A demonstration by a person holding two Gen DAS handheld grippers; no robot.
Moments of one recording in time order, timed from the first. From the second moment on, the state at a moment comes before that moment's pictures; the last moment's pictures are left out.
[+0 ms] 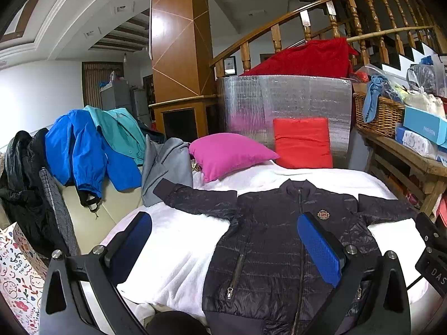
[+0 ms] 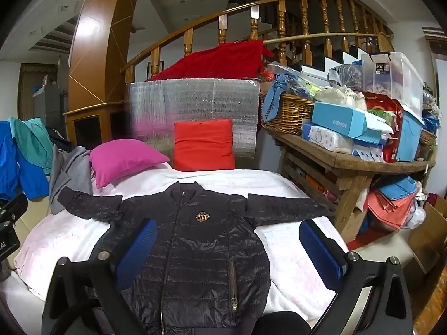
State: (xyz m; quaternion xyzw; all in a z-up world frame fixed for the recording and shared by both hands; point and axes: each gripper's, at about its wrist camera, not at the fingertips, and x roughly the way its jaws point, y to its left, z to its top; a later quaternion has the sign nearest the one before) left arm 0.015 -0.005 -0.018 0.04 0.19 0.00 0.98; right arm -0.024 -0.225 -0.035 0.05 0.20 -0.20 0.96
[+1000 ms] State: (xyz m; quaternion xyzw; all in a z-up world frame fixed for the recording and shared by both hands) left arm 0.028 -0.021 -0.035 0.05 0.21 -0.03 0.98; right arm -0.008 -0.238 -0.055 0.05 0.24 -0.21 0.95
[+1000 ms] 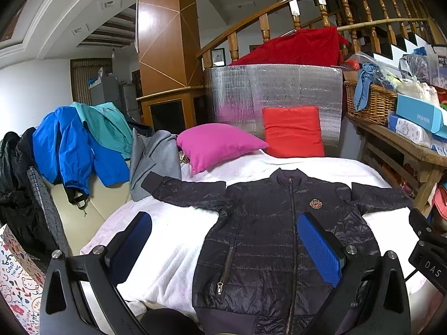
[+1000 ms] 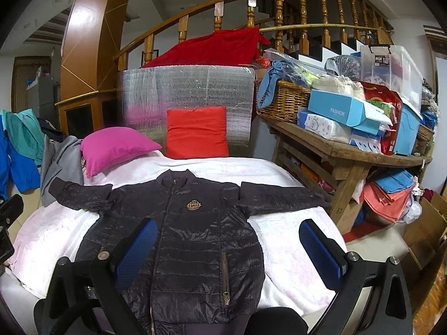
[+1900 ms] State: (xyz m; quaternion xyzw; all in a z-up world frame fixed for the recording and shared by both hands) left arm 0.101 -0.053 -0.072 0.07 0.27 -0.02 0.96; right arm 0.066 -0.279 -0.100 0.07 0.30 -0.21 0.93
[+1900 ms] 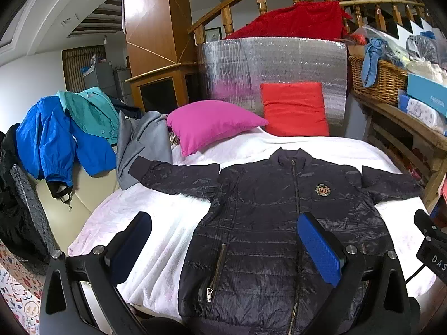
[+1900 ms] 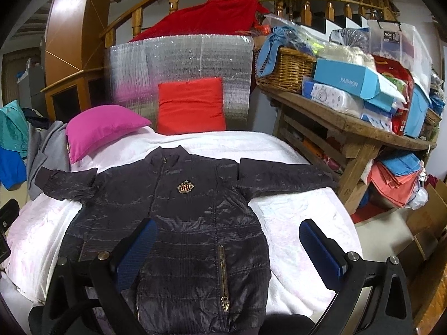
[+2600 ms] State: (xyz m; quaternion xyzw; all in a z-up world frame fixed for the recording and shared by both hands) left arm 0.202 -0.088 -0.124 0.07 0.32 -0.03 0.94; right arm 0.141 -0.381 -0.159 0.22 0.31 -0.17 0.91
